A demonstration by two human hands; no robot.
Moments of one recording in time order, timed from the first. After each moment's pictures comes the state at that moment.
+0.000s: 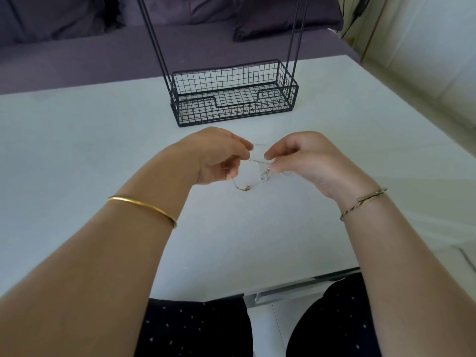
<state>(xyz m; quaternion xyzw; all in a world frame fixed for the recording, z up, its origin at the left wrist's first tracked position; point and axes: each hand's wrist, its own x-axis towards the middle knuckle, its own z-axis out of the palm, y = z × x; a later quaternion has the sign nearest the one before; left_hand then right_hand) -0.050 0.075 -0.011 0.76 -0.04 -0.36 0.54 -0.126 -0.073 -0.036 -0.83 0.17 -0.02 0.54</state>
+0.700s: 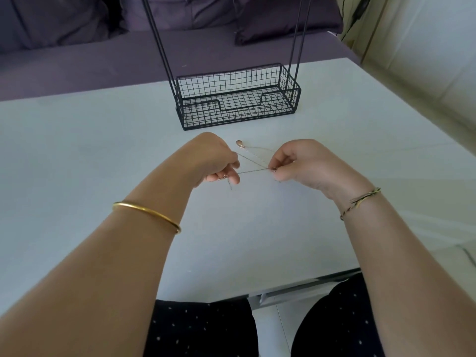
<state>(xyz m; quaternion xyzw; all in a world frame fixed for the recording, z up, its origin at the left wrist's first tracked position) -0.046 0.087 -0.010 0.89 -0.09 -0.28 0.34 -0.122 -0.069 -0.041 -0.88 0.14 0.02 0.46</state>
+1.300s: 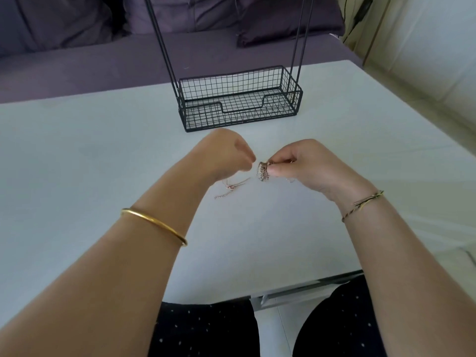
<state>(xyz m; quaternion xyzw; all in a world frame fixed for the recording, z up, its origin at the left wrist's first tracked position) -0.059 0.084 -0.002 0.90 -0.20 -0.21 0.32 -0.123 -0.068 -0.038 -0.88 0.10 0.00 0.47</state>
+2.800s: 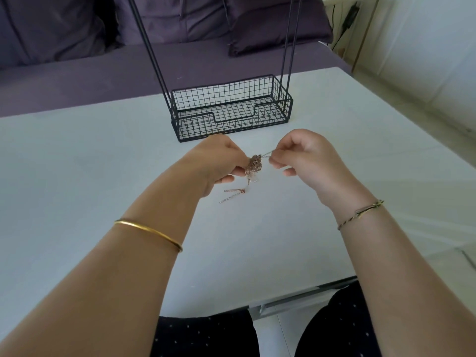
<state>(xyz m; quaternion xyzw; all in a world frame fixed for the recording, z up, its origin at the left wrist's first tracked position) -0.055 0.073 -0.001 0.83 -0.09 -0.28 0.47 -0.128 -0.066 -0.027 -0.80 0.17 -0.14 0.56</state>
